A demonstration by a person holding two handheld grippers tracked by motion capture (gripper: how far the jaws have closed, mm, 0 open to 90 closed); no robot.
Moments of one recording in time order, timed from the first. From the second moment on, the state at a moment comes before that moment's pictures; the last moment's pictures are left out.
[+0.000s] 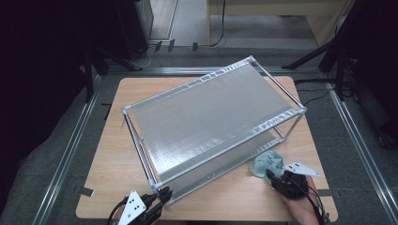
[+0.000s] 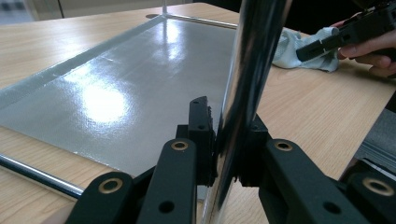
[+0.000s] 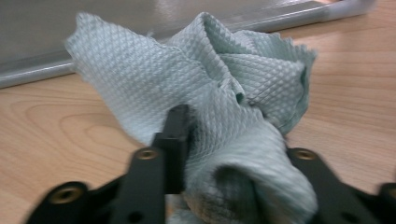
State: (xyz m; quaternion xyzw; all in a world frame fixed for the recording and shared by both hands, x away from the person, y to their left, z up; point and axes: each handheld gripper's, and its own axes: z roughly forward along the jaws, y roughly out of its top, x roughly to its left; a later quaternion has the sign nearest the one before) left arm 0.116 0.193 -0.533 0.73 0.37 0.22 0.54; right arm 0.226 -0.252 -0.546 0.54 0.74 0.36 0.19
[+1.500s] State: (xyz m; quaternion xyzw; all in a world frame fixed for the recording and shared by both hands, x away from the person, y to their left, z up) left arm 0.109 0.205 -0.522 0.71 0.37 0.21 0.56; right arm 0.249 -0.092 -0.553 0.45 0.76 0.40 0.24
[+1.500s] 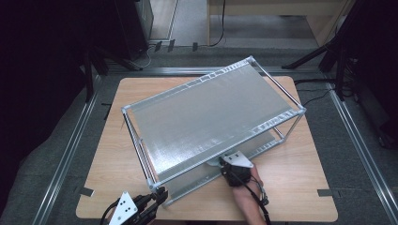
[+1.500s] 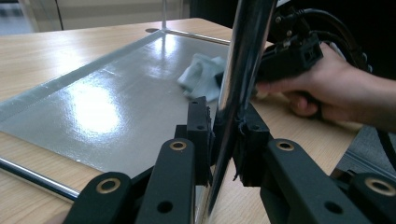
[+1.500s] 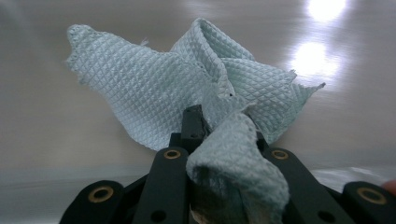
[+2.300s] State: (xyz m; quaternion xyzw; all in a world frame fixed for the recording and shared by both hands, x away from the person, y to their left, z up) left arm 0.109 0.202 -0.522 0.71 0.37 0.21 0.56; right arm 0.188 0.004 -0.556 0.31 0.83 0.41 0.20
